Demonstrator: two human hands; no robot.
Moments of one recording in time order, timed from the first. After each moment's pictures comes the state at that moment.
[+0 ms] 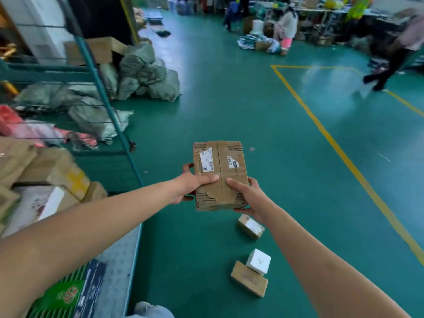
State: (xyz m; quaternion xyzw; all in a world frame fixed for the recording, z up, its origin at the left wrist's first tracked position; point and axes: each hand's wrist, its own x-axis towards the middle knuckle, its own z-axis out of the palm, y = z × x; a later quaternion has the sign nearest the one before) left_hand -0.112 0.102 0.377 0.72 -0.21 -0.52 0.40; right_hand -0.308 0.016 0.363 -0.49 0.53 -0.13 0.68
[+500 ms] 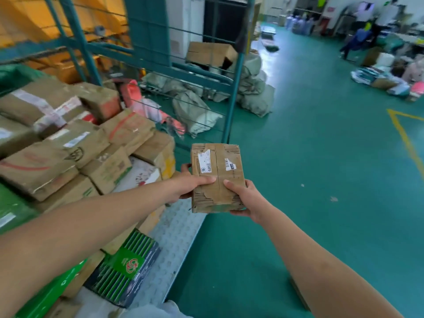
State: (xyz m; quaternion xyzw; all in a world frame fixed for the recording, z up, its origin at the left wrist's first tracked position) left_hand 0.165 0.273 0.375 0.78 -0.05 -0.39 0.49; right_hand 0.027 0.109 0.366 -0.61 0.40 0.05 0.68
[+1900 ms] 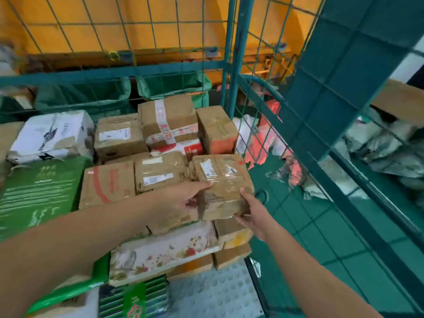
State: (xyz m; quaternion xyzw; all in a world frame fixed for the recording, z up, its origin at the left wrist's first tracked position) left_hand 0.571 0.368 0.350 0.68 0.34 -0.24 0.61; right_hand 0.591 0.141 0.316 -0.62 0.18 0.33 0.69
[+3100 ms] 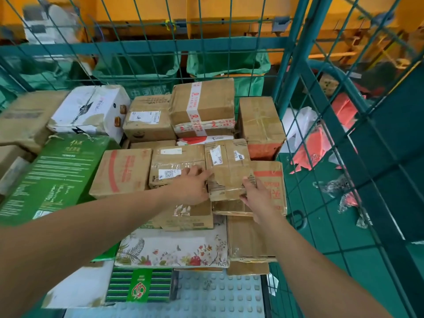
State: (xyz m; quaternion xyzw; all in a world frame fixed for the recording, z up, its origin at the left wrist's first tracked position) left_hand 0.635 0.421 0.310 0.94 0.19 -0.25 0.15; right_hand 0.739 0.237 0.250 -0.70 0.09 0.36 0.61
